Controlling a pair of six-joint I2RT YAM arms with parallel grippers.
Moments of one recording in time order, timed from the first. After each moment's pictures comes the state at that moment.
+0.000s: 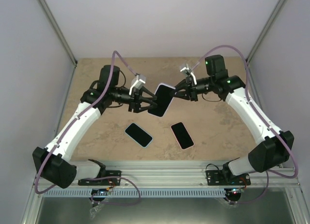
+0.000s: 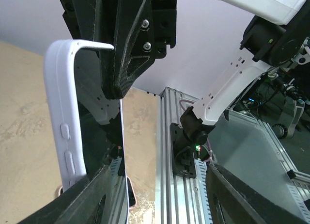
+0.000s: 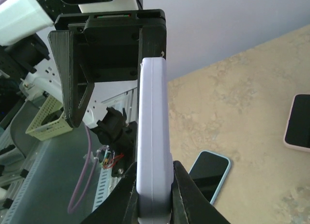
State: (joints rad) left arm -0.41 1.27 1.24 -0.53 1.17 0.16; right arm 0.39 1.46 1.43 -0.64 -1.20 -0.18
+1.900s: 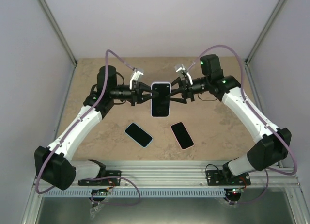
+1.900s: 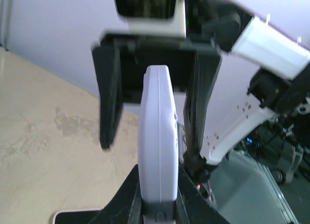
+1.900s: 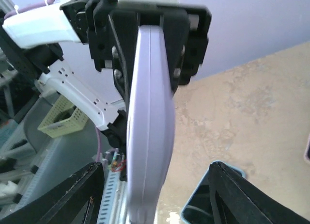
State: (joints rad) left arm -0.42 1.26 1.11 -0.14 1.13 -0.21; right arm 0.45 1.49 1.48 -0.66 -1.21 -0.24
